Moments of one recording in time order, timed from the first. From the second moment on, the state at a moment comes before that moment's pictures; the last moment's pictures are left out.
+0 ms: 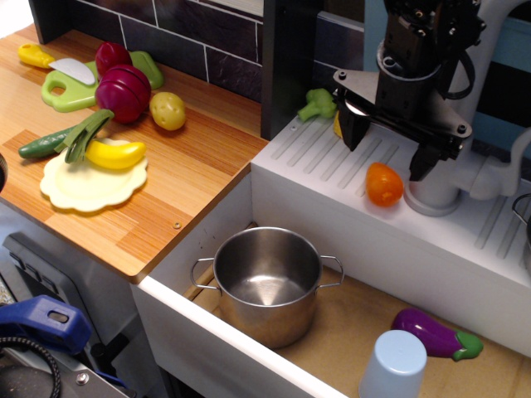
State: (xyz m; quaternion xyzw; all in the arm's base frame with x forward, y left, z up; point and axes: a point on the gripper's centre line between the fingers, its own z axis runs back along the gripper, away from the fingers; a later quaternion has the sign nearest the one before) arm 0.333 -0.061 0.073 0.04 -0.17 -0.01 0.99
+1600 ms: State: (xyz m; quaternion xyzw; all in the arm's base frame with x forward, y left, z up) arm 0.348 -0.048 0.011 0.00 -0.19 -0.03 0.98
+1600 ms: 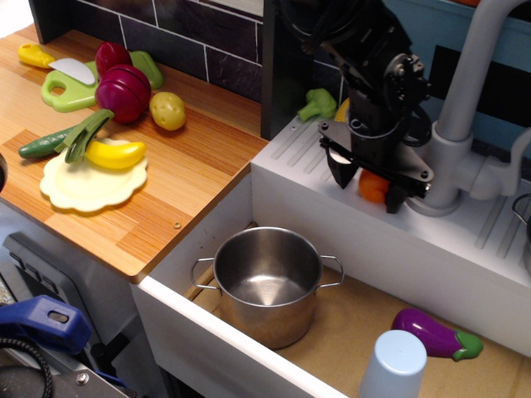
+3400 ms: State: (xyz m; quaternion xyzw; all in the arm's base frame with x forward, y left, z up) arm 0.269 -0.010 0.041 0.03 -0.03 -0.01 1.00
